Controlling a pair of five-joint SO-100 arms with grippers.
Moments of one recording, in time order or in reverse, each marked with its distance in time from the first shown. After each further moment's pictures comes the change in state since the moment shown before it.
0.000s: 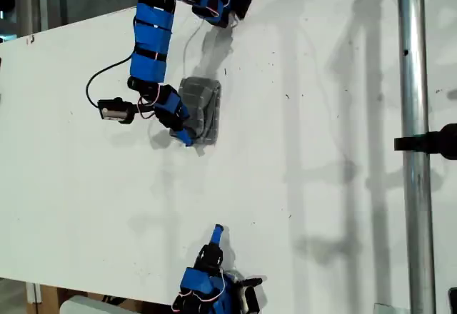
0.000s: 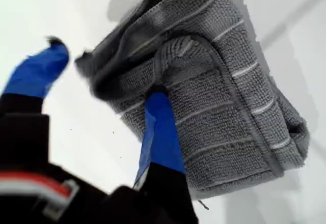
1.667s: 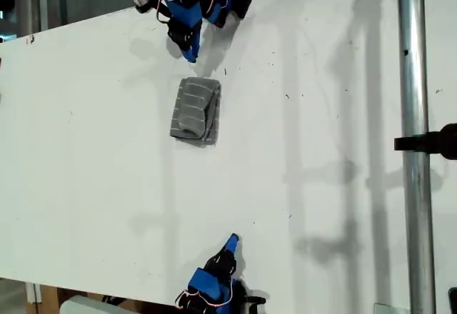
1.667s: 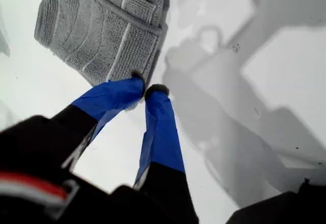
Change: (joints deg) arm 0 12.9 0.0 0.0 9.1 3.0; arm 1 12.2 104.5 75.1 17.9 25.8
